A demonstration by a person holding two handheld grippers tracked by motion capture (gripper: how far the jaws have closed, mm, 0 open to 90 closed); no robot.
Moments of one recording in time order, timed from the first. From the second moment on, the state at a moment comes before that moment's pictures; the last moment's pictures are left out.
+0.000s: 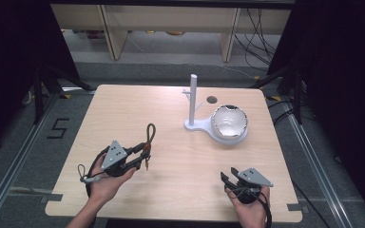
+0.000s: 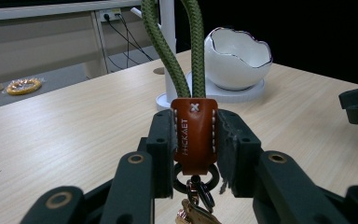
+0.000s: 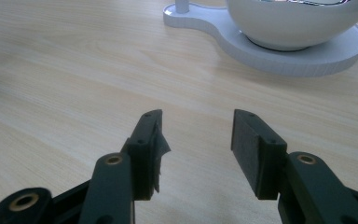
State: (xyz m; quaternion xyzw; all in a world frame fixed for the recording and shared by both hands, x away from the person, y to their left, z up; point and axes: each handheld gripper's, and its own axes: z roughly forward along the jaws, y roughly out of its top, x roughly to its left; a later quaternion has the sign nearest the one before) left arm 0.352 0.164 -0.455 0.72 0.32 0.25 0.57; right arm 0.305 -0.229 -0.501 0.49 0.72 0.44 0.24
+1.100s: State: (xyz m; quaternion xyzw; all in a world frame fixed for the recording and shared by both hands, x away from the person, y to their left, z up) left arm 0.373 0.152 -0.451 0.73 0.31 0.25 0.56; right arm 0.304 -0.233 -0.499 0.49 0.72 0.43 0.24
